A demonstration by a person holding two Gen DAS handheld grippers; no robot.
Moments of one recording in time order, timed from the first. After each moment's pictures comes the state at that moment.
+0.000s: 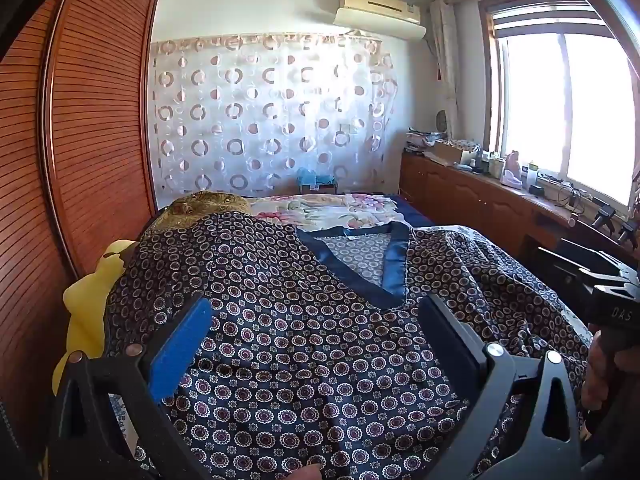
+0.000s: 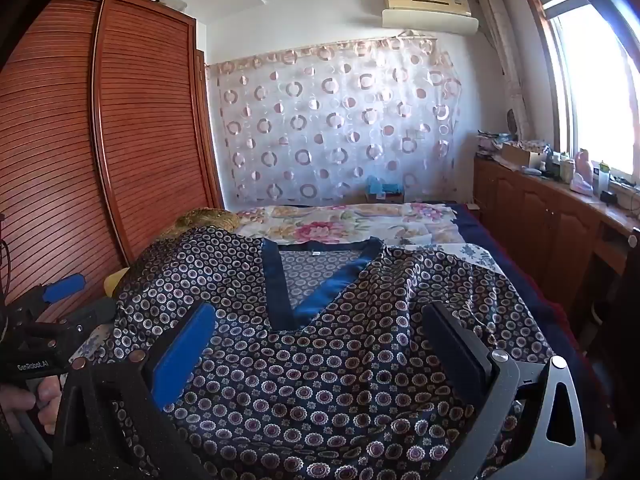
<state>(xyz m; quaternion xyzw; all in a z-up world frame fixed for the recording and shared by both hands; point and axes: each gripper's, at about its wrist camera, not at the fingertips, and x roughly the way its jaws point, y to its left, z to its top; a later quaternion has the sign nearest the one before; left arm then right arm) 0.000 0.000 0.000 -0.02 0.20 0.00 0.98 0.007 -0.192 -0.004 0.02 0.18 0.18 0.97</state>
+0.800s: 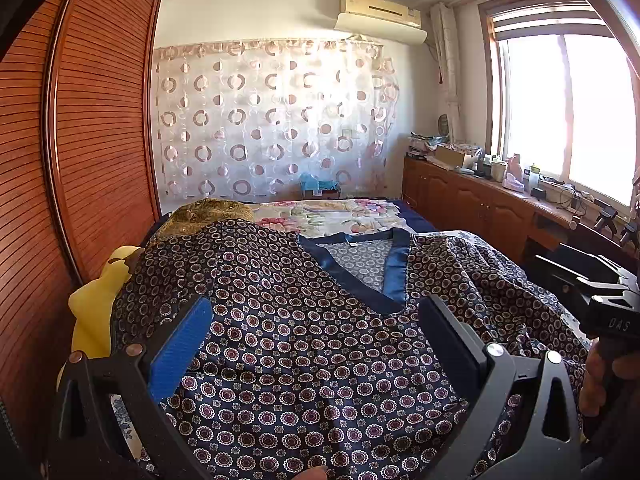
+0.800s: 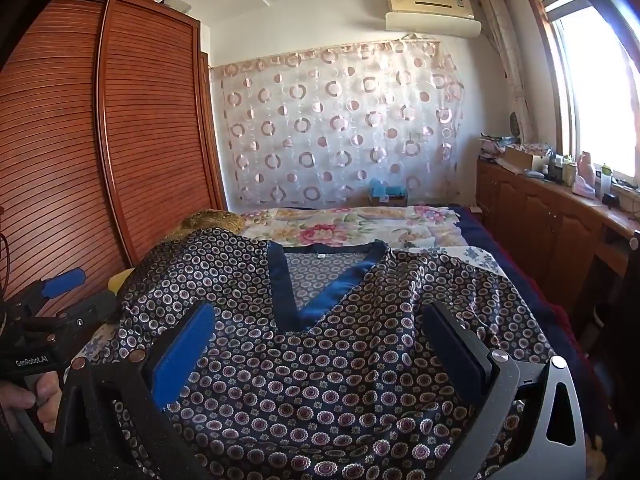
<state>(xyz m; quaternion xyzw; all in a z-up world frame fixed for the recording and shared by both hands) -0.005 0.000 0.010 -0.01 0.20 0.01 0.98 0.002 -0.187 -0.003 0.03 0.17 0.18 0.97</state>
